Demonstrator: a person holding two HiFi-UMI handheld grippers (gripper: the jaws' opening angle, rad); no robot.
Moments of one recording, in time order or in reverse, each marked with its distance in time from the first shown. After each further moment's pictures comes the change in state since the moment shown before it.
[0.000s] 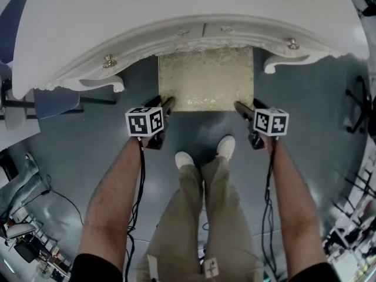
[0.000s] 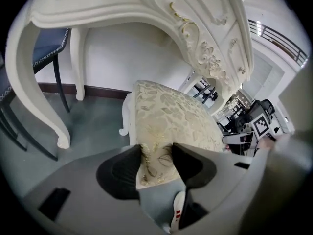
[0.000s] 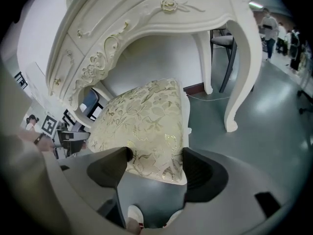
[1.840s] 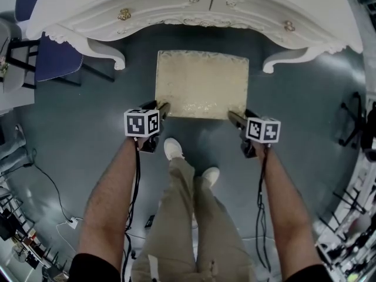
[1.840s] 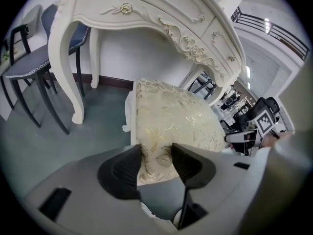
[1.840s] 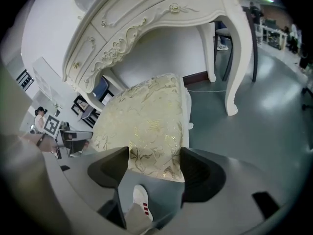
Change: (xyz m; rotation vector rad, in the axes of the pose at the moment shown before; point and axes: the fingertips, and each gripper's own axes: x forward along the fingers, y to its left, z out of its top) left arm -0.048 -0.025 -0.115 -0.066 0.030 0.074; right arm -0.040 0.014 -0.100 -0.053 0.108 0.054
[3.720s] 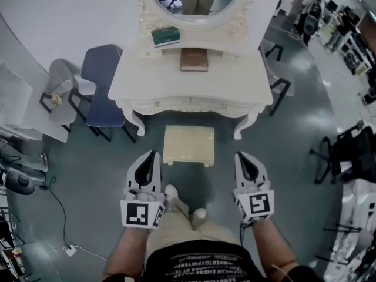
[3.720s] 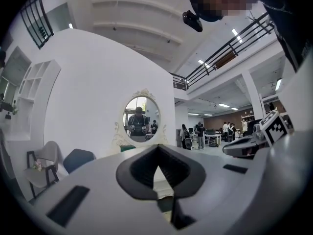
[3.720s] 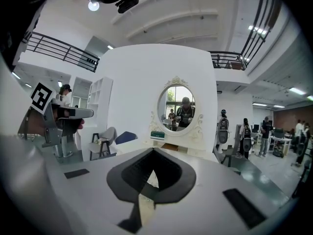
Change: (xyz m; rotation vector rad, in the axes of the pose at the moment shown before) left arm -0.593 -0.370 0.149 0.427 -1.050 0.188; right arm -0.584 0.301 0.132 -0.667 -0.893 -0.079
